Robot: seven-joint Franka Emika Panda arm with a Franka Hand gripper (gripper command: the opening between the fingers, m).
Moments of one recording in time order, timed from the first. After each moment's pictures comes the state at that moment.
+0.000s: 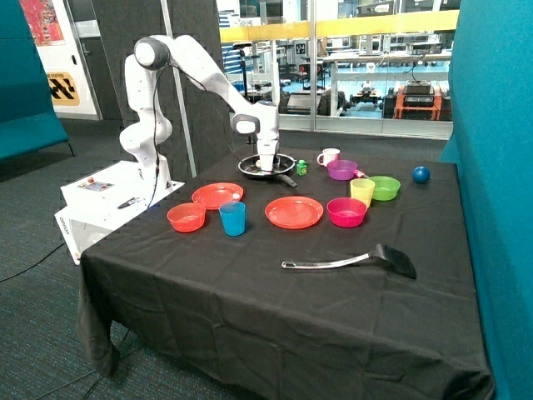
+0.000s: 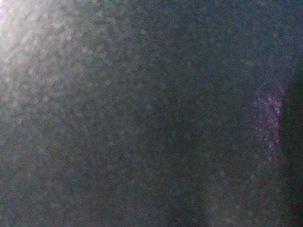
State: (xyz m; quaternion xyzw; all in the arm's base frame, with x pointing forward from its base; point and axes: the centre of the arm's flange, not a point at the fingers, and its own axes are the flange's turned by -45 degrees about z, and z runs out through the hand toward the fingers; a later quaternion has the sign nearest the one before) arm 0.479 0.148 0.270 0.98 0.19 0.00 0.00
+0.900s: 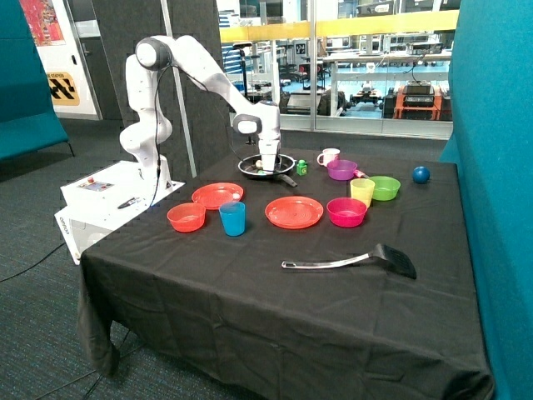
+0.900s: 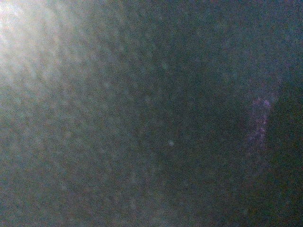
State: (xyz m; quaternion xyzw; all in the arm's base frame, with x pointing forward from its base) arm 0.484 0.154 0.272 0.98 0.20 0.00 0.00
